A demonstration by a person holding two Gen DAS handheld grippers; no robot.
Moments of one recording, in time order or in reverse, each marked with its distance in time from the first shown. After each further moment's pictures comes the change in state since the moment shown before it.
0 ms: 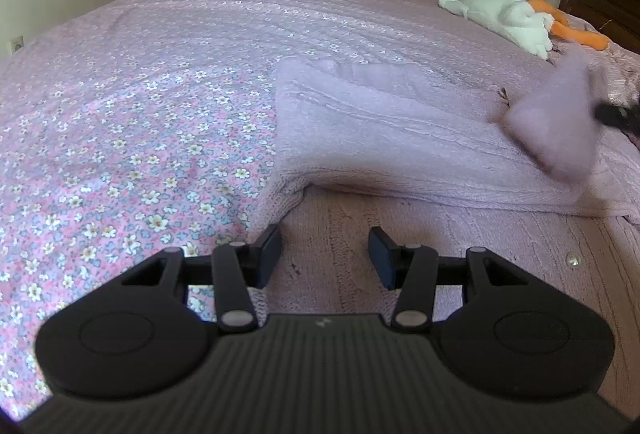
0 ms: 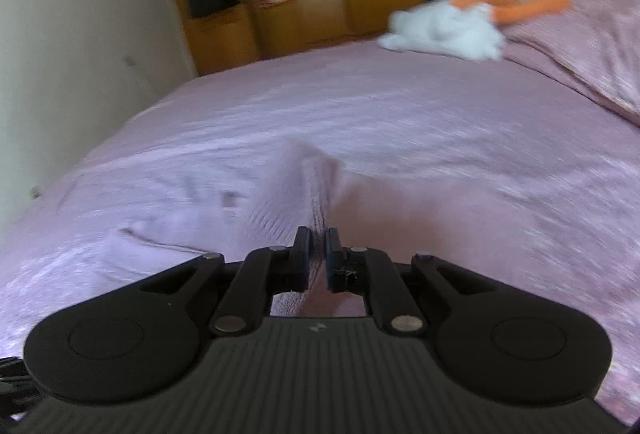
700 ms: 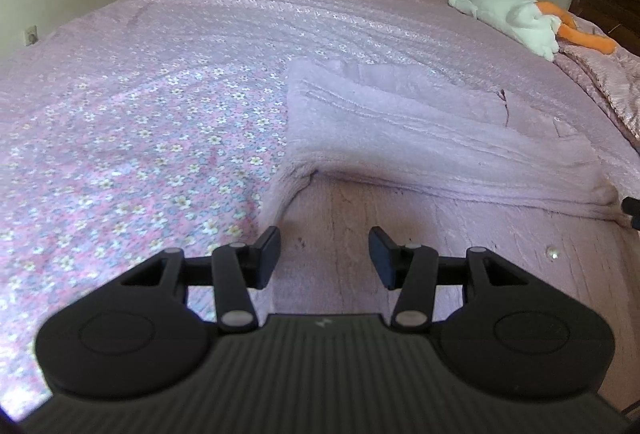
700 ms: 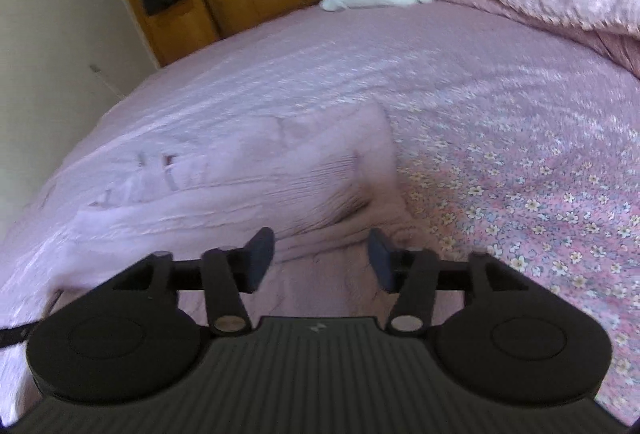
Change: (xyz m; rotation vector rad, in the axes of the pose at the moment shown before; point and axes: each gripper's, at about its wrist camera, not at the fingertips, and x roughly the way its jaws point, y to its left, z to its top) left arm -0.035 -0.004 -0.003 -0.023 0.022 0.036; right arm -0.062 -0.064 -0.046 0.073 0.075 0.039
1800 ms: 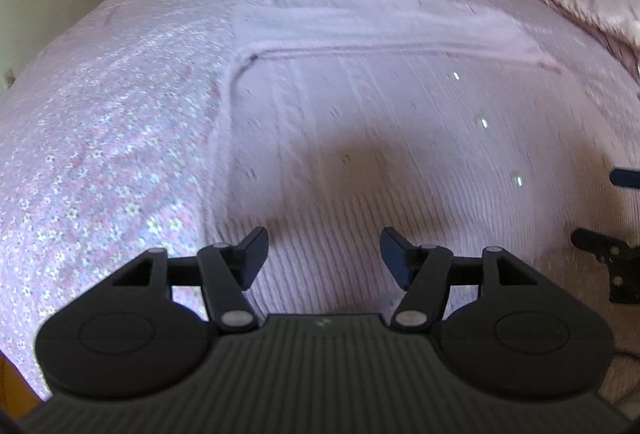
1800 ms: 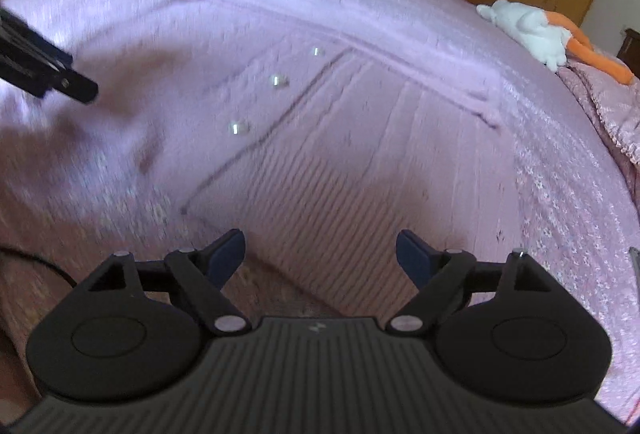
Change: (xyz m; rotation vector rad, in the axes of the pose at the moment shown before) left arm -0.088 -0.043 -0.105 0.256 0.114 -0.026; right arm -0.112 0.075 -0.168 -0.731 0.208 -0.025
